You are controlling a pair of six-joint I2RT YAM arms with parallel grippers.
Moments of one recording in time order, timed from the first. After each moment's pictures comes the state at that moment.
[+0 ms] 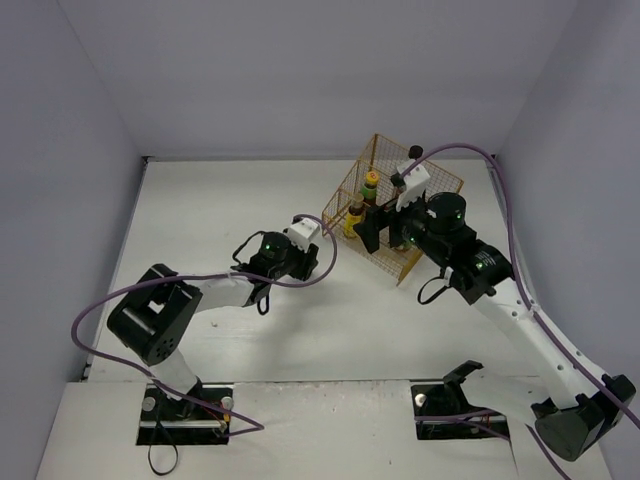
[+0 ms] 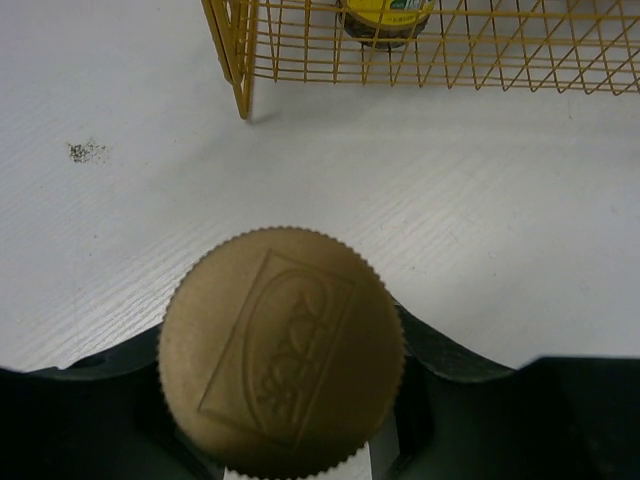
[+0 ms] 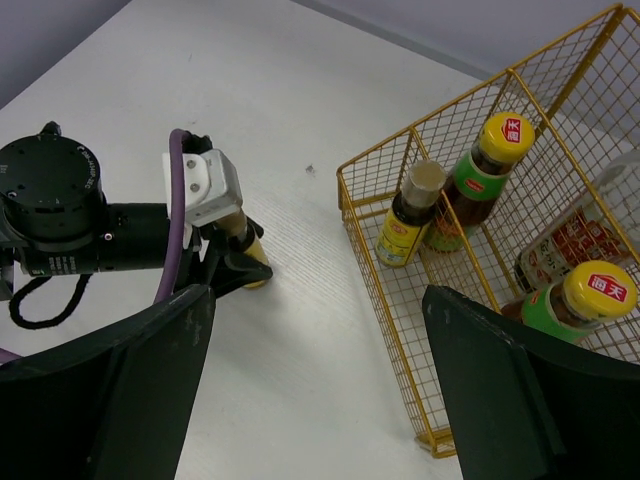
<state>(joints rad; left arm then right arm) -0.63 1.65 0.75 0.42 0.08 -0.02 0.54 1.05 1.07 -0.30 -0.12 0.05</state>
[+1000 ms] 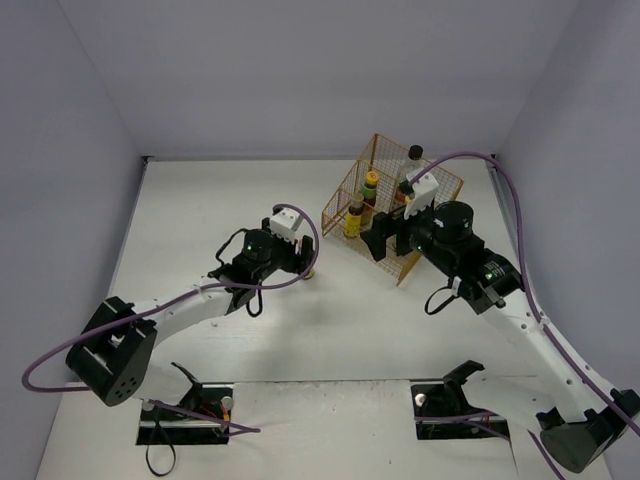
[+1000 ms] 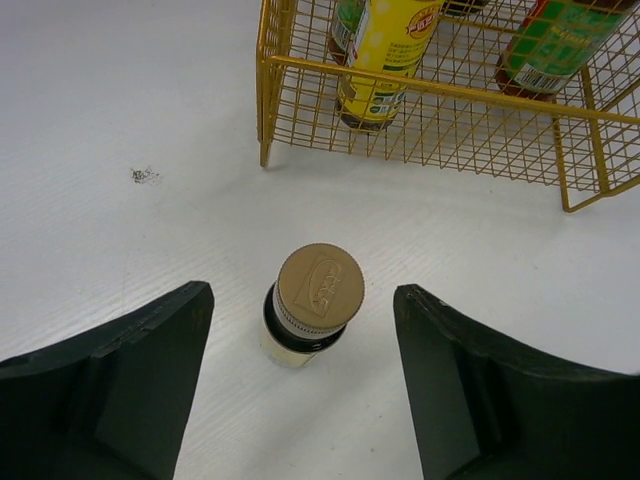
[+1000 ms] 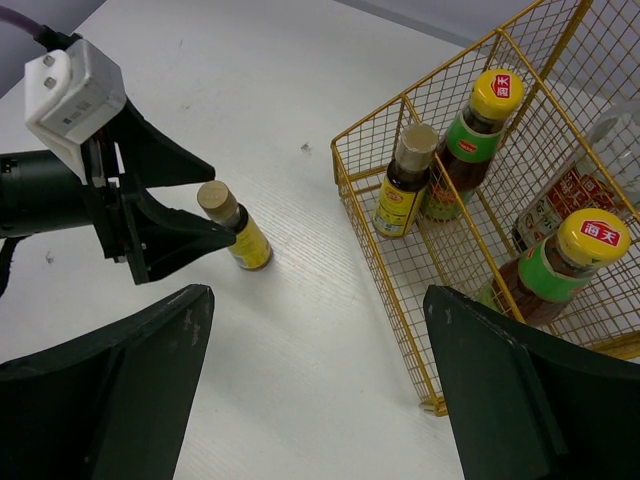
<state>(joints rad) -0.65 1.40 0.71 0.35 0.01 -0.15 0.54 0.98 1.04 -0.38 -0.09 0.08</state>
